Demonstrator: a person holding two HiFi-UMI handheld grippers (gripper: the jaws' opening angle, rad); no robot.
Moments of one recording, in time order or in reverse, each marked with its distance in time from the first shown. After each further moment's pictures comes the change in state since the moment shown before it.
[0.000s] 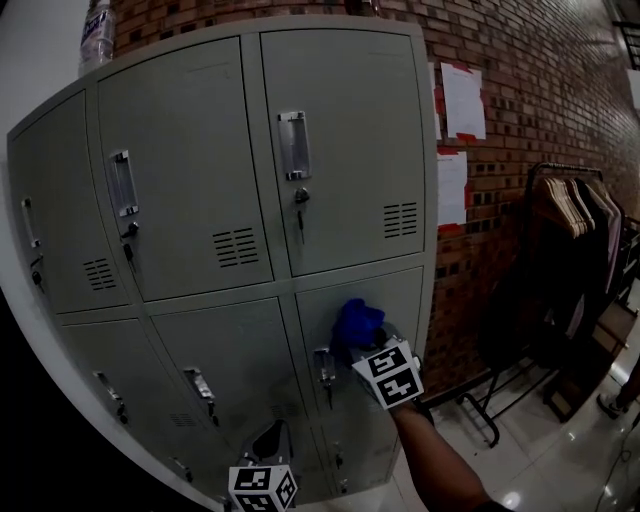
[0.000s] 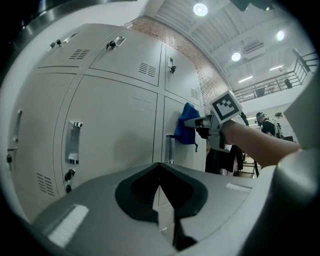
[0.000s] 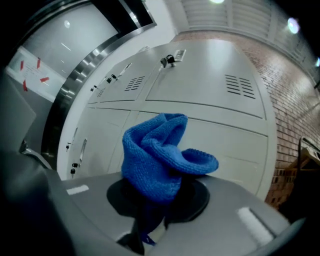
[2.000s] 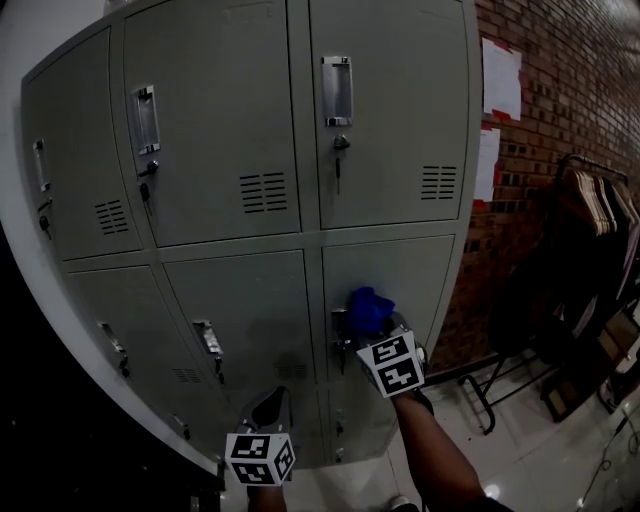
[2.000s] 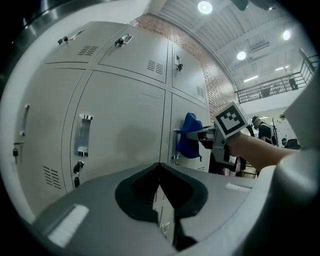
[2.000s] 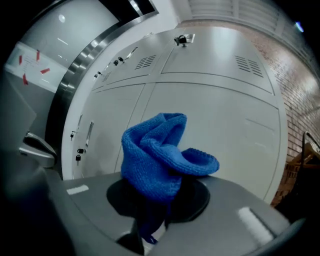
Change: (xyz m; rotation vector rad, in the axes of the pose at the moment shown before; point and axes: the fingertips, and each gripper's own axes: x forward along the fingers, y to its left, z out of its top) left arm -0.005 0.023 -0.021 -0.026 0.040 0.044; right arm 0.014 0.040 -0.051 -0.018 0.106 0.027
